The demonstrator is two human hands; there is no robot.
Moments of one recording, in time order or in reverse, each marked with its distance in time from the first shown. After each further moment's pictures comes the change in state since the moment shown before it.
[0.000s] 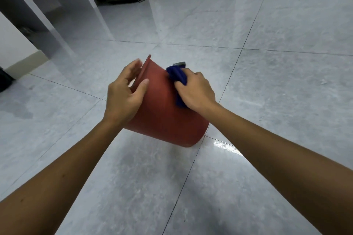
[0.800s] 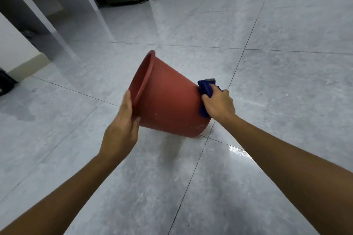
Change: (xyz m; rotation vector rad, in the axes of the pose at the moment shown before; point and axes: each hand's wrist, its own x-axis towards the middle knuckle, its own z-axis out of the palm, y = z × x) left_hand -0.063 -0.037 -0.005 0.385 -0.102 0.102; right_hand 0.001 0.061 -0.001 -0.043 0.021 0.316
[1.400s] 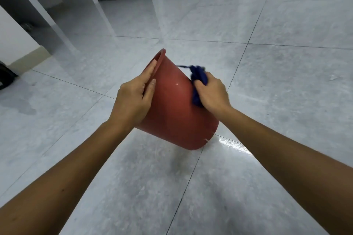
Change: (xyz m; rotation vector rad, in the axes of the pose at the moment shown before) left_hand 0.054 0.037 -0.015 -0.163 0.040 -0.026; right_hand -0.009 -0.026 0.004 0.255 0.005 -0.148
